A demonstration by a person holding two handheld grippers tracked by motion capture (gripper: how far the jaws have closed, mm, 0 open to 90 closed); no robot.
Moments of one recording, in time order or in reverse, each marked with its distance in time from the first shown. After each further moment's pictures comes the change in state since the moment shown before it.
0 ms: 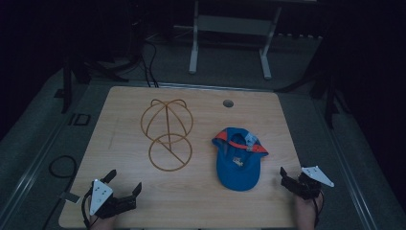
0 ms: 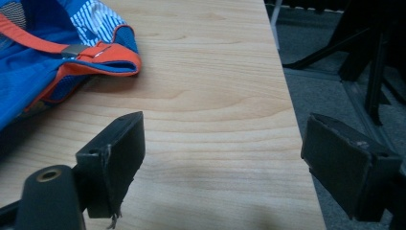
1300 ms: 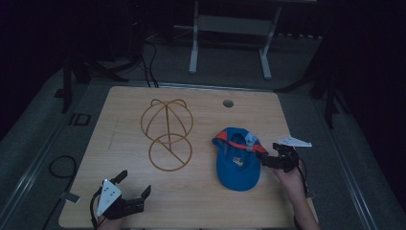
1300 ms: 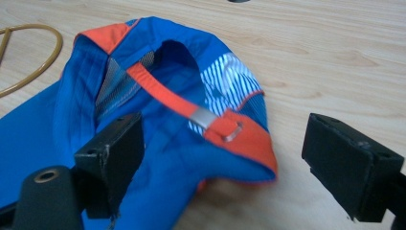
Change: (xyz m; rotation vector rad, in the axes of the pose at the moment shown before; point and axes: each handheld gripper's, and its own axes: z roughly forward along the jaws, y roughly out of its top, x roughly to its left) left arm -0.022 0.009 0.004 -0.011 -0.095 0.013; right arm 0.046 0.084 0.054 0.145 0.370 -0.088
